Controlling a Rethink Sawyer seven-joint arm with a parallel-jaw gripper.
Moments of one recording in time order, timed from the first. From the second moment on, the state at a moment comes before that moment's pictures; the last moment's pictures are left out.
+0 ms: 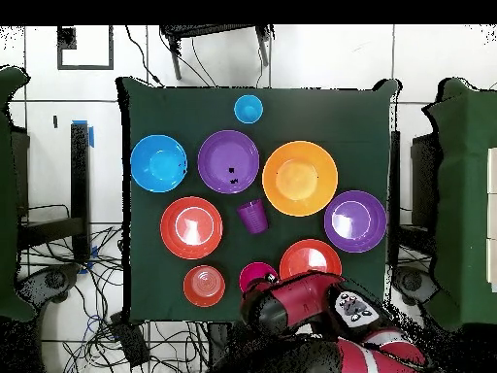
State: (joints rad) arm -0.49 -0.52 0.12 2.06 -0.81 0.14 1.40
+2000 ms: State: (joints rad) arm -0.51 -0.64 0.10 2.09 -0.83 0.05 1.40
